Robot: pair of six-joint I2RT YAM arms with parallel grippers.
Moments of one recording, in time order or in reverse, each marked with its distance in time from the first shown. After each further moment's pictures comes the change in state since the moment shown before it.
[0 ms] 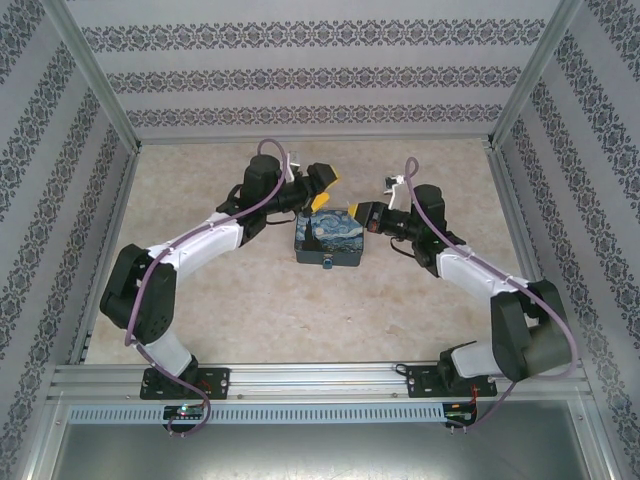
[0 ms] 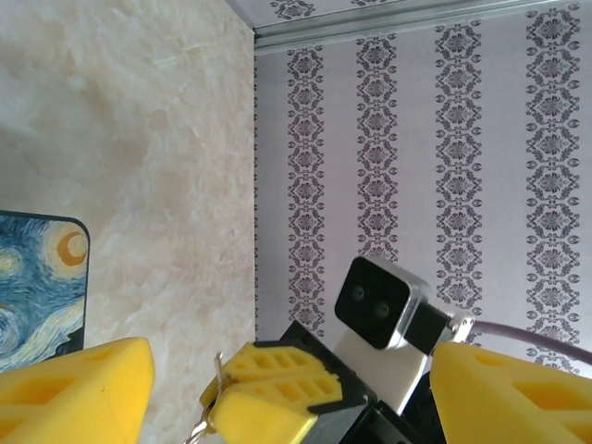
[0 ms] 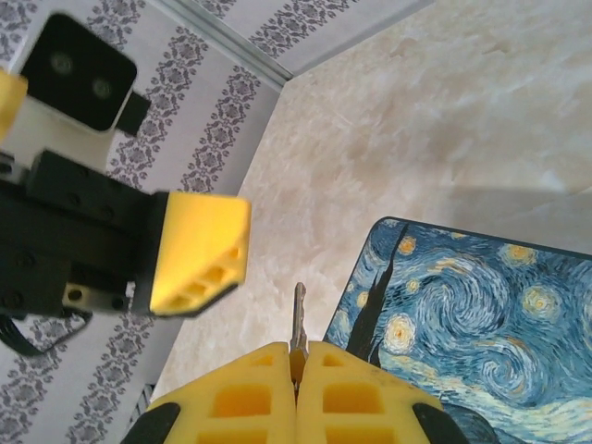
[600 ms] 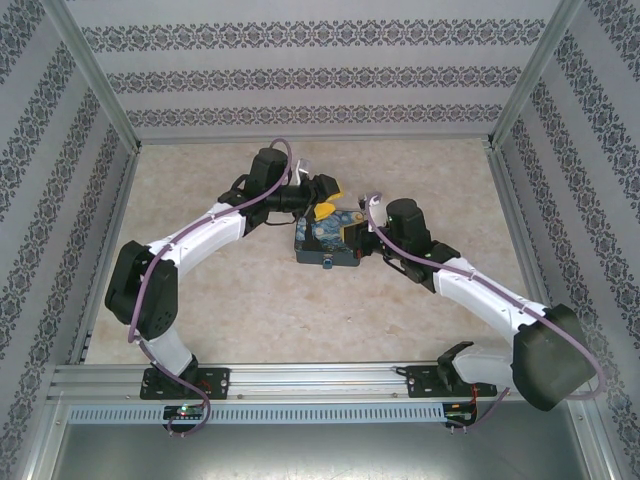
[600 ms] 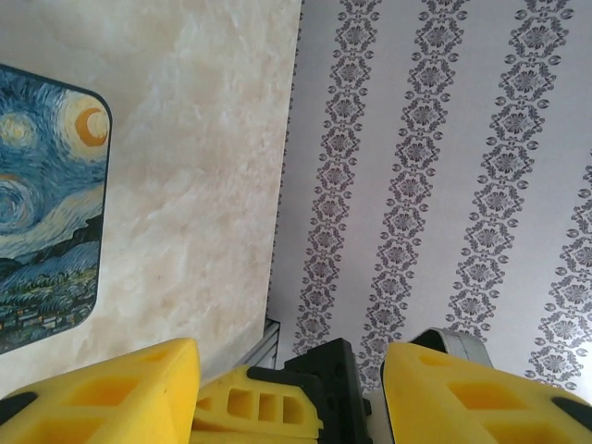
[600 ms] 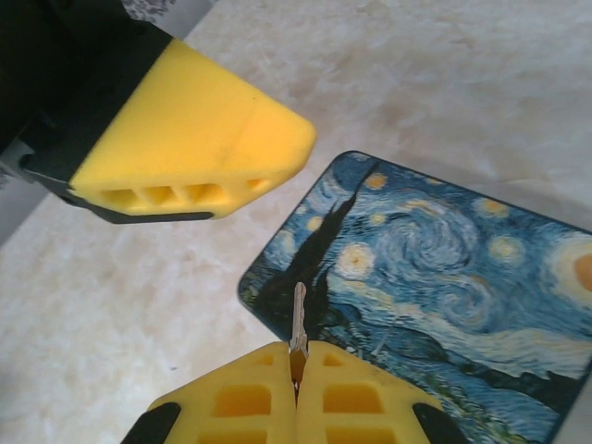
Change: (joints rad) left arm 0.000 0.035 0.098 -0.257 0.166 -0.004; right arm 0.227 -0.139 0.024 -0.346 0.375 -0.414
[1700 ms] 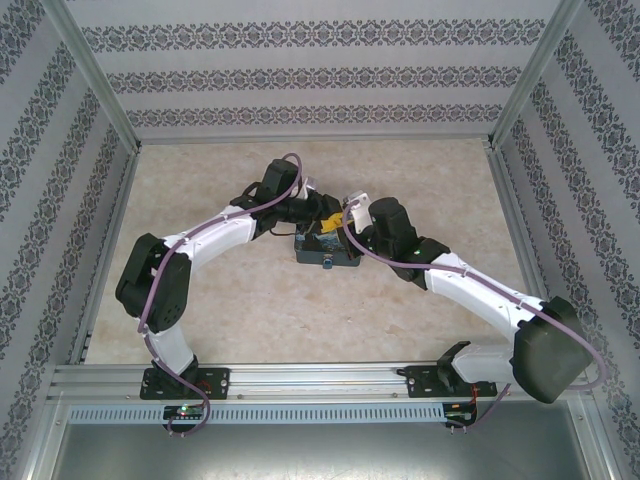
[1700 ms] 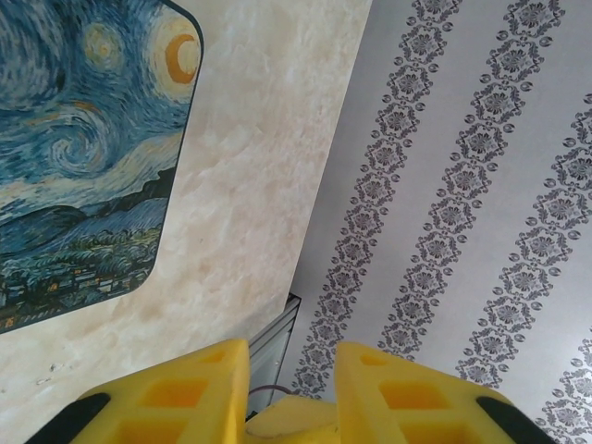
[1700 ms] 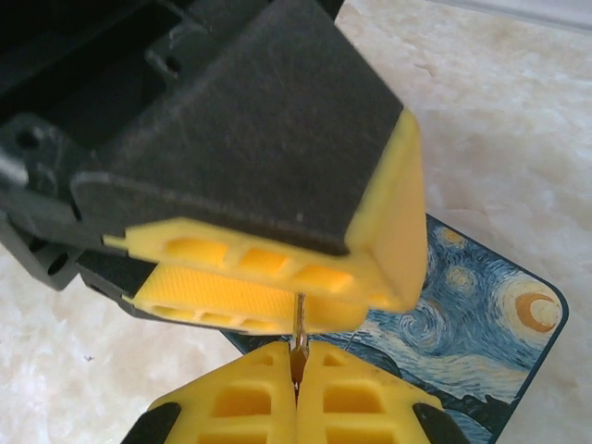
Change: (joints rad) left arm -0.038 0.068 -0.016 -0.048 0.016 -0.040; right arm 0.109 0.044 0.096 -0.106 0.207 -0.175
